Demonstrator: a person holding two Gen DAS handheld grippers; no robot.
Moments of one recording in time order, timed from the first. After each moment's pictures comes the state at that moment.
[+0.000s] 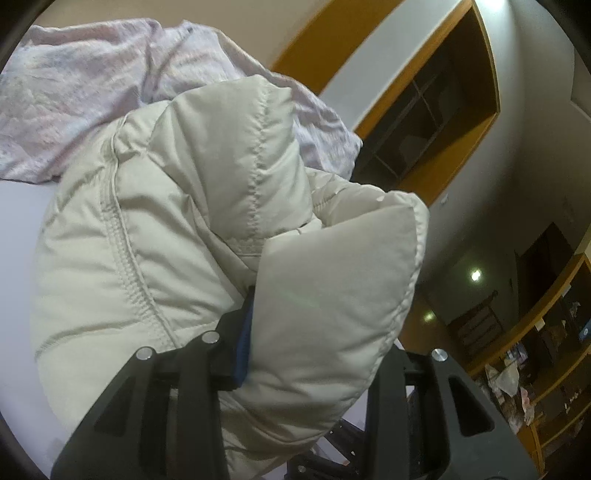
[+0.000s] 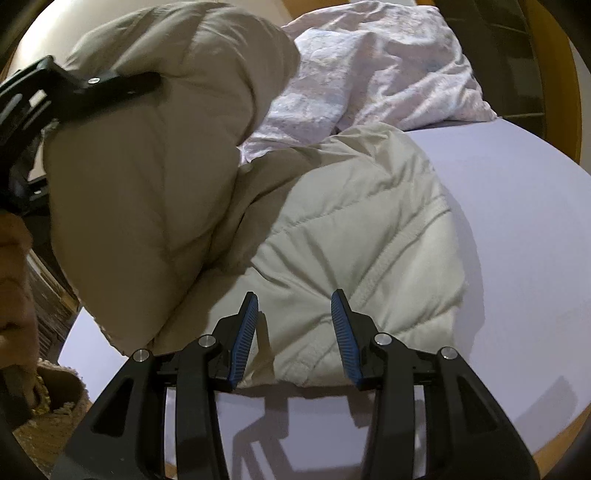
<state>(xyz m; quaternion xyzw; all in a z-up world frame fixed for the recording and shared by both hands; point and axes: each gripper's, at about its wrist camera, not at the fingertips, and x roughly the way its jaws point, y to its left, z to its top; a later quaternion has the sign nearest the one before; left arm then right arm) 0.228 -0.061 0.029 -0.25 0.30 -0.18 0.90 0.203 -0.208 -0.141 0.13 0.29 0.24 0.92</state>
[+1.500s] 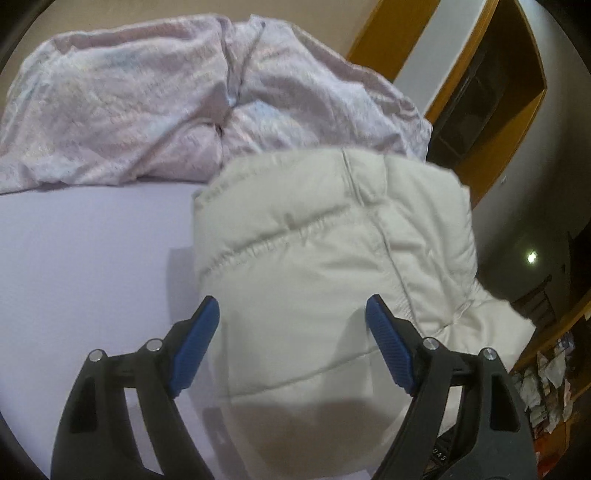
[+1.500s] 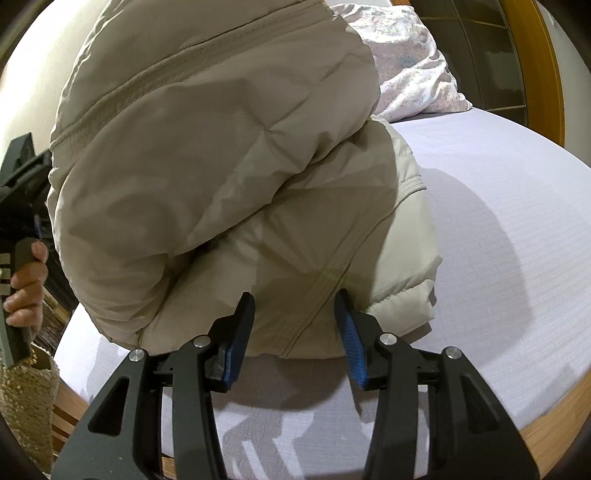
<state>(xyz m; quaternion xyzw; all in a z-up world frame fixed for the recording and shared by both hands) 0.233 0.042 0.007 -0.19 0.37 -0.07 0.91 0.179 -0.216 -0.156 0.15 0.29 0.21 0.92</state>
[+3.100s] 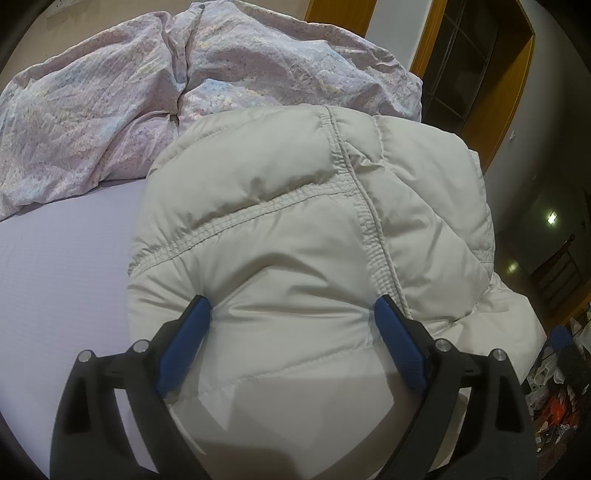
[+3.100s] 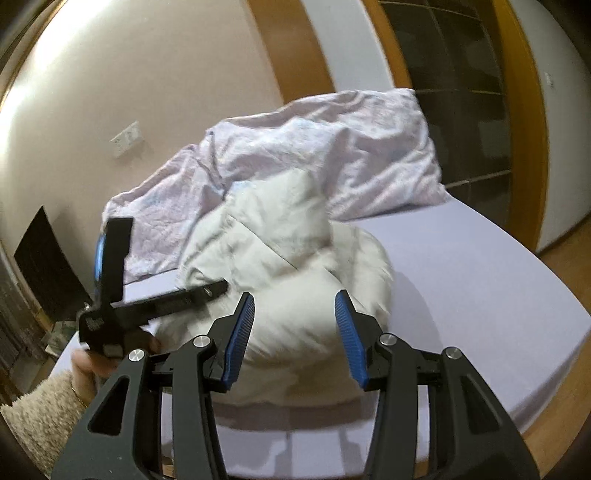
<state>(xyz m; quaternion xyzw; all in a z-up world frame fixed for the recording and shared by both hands) 0.262 -0.044 -0.030 -0.11 0.37 -0.06 0.92 0.157 -0.255 -0.046 0.10 0.19 0.18 0.96</state>
